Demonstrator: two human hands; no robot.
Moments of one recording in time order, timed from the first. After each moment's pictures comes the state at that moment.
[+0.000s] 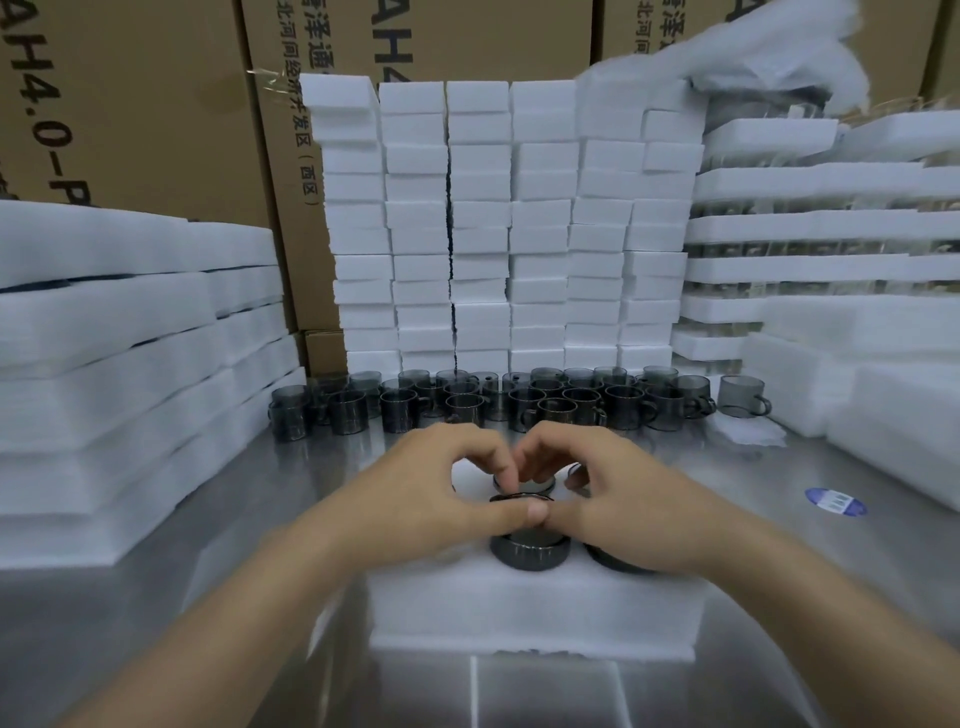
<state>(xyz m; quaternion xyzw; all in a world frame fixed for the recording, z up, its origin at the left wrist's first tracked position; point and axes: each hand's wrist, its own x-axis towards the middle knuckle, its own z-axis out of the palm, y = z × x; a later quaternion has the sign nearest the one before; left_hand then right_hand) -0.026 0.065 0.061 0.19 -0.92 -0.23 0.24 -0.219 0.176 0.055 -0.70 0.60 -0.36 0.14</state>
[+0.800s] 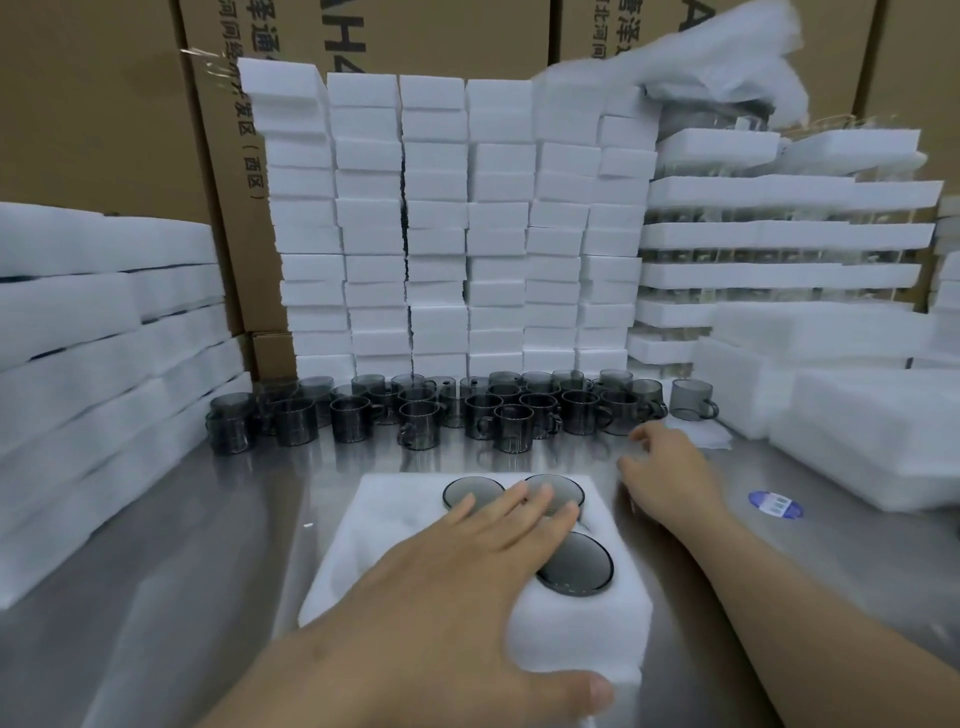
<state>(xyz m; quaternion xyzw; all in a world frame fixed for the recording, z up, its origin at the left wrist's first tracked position) -0.058 0.128 0.041 0.14 -0.99 -0.07 0.07 -0.367 0.137 -0.008 -0.36 0.86 -0.36 -0.04</state>
